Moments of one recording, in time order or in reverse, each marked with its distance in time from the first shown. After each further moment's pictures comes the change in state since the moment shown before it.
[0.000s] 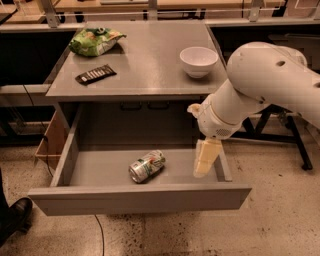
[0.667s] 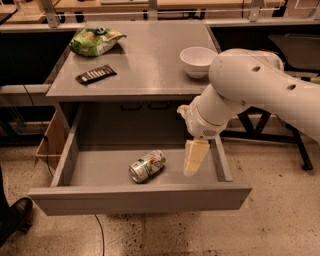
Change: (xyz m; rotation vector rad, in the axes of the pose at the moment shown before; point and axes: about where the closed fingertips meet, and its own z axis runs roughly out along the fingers) arm -0.013 -0.010 0.025 0.003 0.009 -0.036
